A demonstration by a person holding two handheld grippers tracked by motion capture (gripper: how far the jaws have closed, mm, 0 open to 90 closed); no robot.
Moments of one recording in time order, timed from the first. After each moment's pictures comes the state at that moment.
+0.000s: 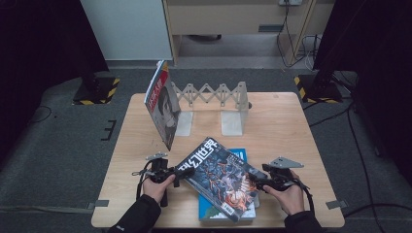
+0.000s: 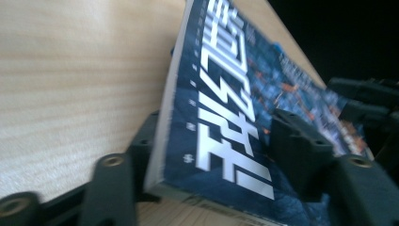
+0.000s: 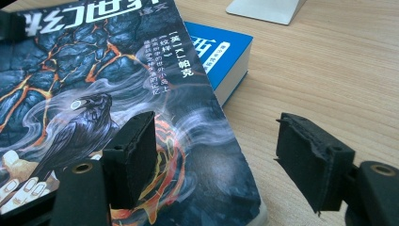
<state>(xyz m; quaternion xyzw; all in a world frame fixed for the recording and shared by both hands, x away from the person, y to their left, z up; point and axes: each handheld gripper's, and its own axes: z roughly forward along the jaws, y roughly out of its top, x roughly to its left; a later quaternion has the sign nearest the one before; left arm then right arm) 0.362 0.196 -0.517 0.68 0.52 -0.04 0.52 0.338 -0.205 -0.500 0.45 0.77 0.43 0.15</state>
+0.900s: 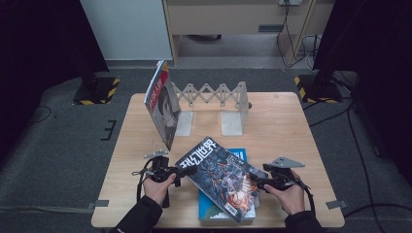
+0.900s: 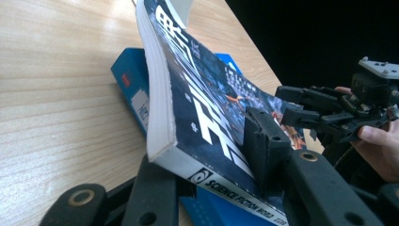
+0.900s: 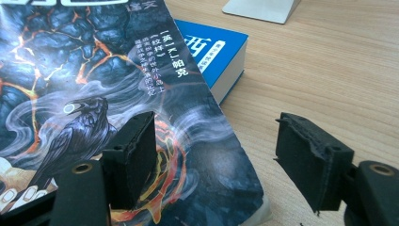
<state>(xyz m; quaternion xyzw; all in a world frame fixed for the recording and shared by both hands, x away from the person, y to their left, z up) 0.349 0.182 -0.482 0.68 0.50 -0.07 0.54 0.339 -0.207 -0.499 0.45 0.77 0.43 0.15</state>
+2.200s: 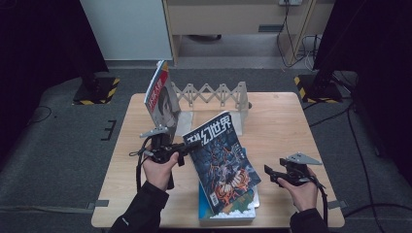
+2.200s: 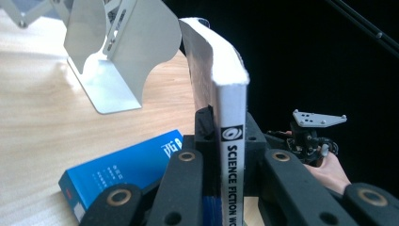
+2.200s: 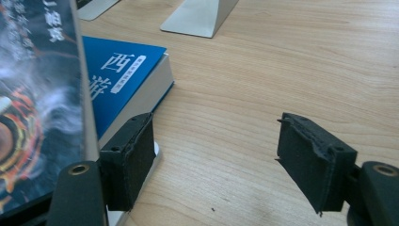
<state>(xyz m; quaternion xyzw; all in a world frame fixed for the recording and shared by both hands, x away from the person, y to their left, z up) 0.360 0.160 -0.379 0.67 0.45 -0.02 0.59 0.346 -0.246 -0.491 0.50 0.73 0.42 0.19</state>
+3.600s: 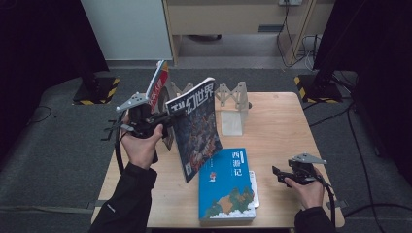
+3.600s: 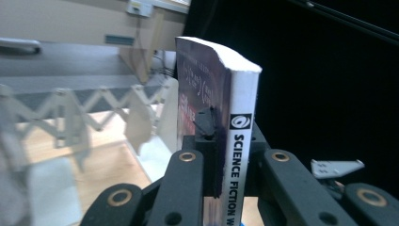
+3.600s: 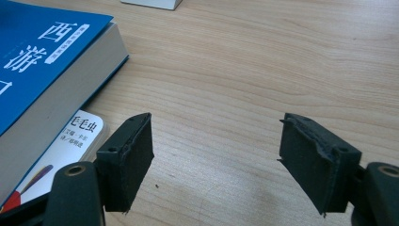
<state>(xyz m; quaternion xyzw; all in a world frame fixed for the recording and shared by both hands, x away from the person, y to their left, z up) 0.370 0.190 -0.284 0.67 0.43 0.13 0.60 0.354 -0.272 -0.505 0.51 0.74 0.38 0.20</state>
